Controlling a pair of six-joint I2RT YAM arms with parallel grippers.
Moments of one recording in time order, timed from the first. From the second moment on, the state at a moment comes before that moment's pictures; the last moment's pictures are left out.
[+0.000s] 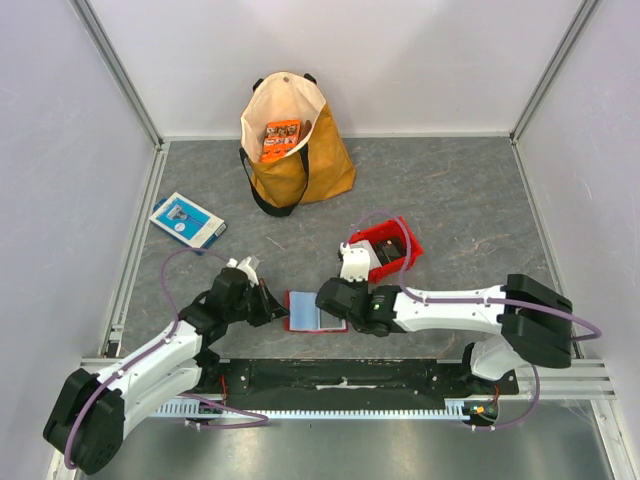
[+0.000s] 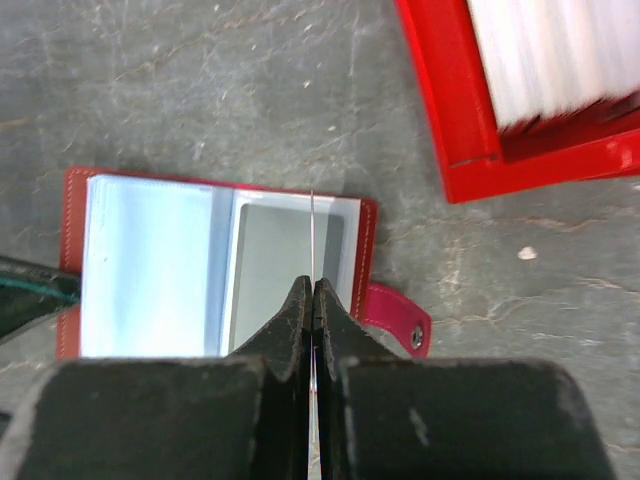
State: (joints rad) left arm -0.53 0.81 0.20 -0.14 0.29 -0.85; right arm 1.26 1.53 0.91 -0.40 0.69 0.98
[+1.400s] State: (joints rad) left arm -0.53 0.83 0.17 -0.12 0.26 -0.85; right arm 1.10 1.52 0.55 0.33 0.24 1.14
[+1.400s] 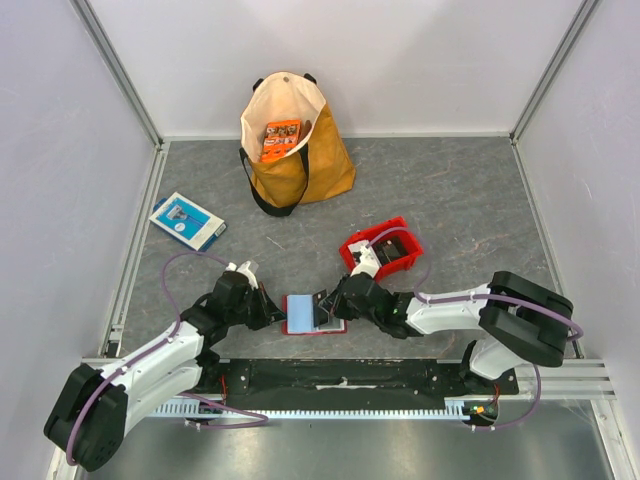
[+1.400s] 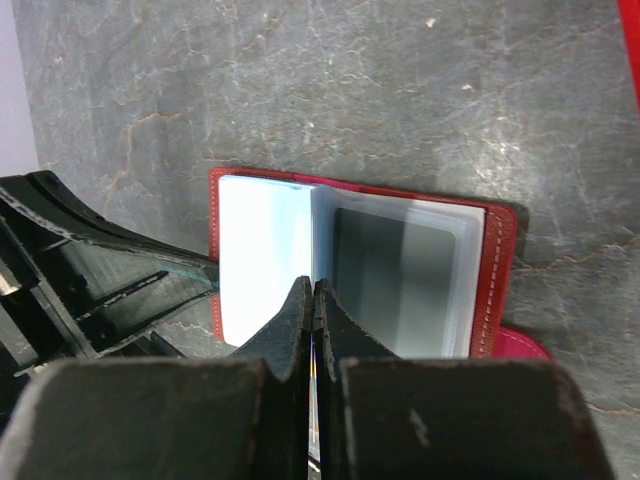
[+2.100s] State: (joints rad) left arm -0.53 0.83 0.16 -0.12 0.26 -0.85; right arm 1.10 1.60 0.51 0.49 0.19 1.22
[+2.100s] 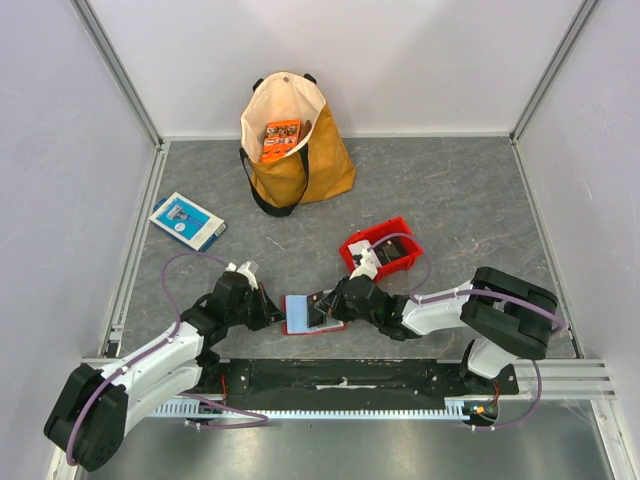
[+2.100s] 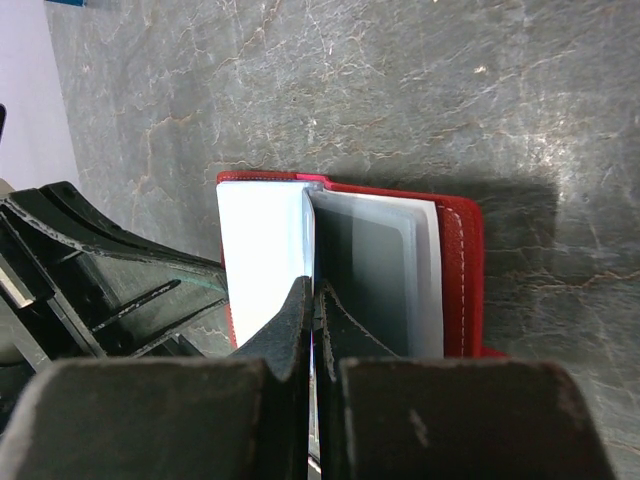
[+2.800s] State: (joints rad) left arm -0.53 0.83 0.16 -0.11 0.26 -0.85; right arm 1.14 1.57 0.47 0.47 0.26 1.36
